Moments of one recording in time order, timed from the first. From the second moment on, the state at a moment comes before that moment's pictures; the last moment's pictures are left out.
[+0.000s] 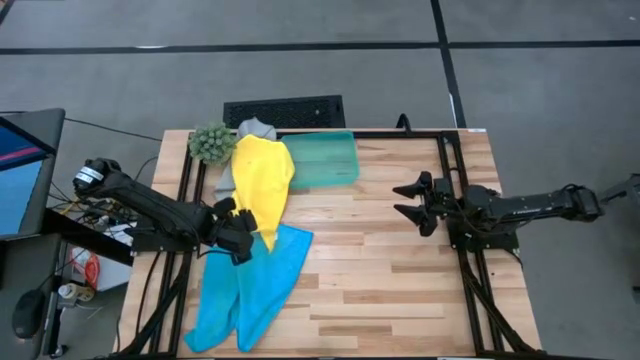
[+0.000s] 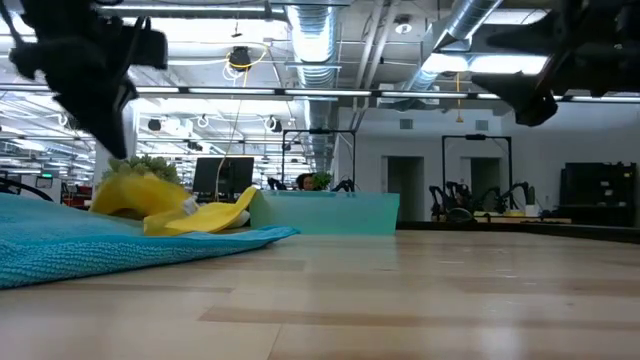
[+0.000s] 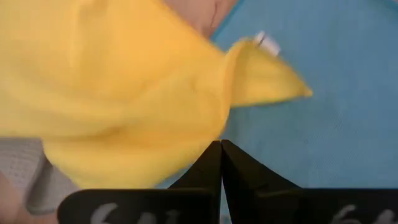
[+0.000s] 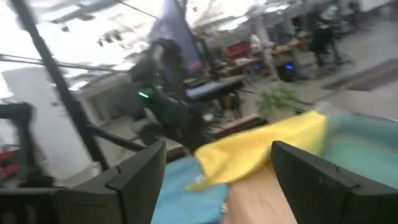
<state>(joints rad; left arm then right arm) -0.36 1.20 0.78 -0.91 -0.38 -0.68 0.02 0.42 0.05 0.49 0.15 0.31</state>
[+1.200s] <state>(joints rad) -0.35 1.41 0.81 -1.02 -0.39 -0.55 0.03 1.35 0.37 0.67 0.07 0.23</state>
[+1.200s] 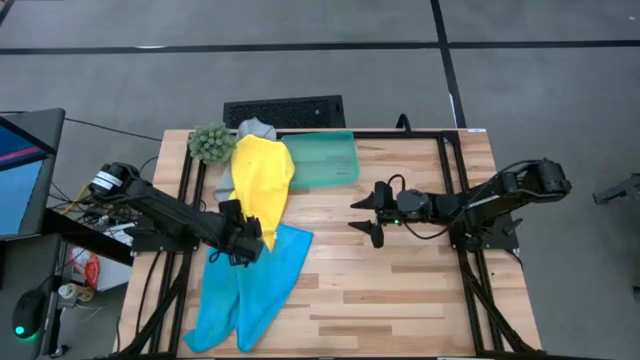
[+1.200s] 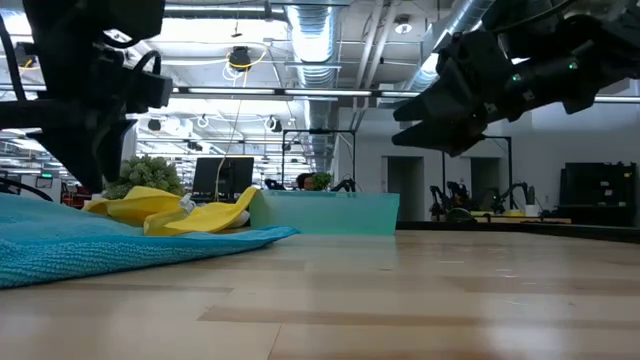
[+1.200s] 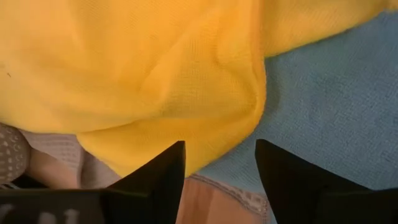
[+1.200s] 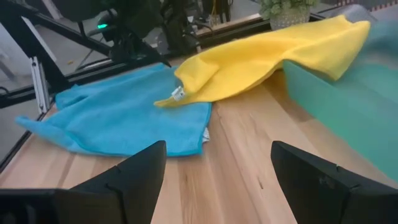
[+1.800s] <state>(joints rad) -0.37 1.40 0.75 -0.93 -0.38 -0.44 0.03 1.35 0.37 0.67 0.05 0.23</state>
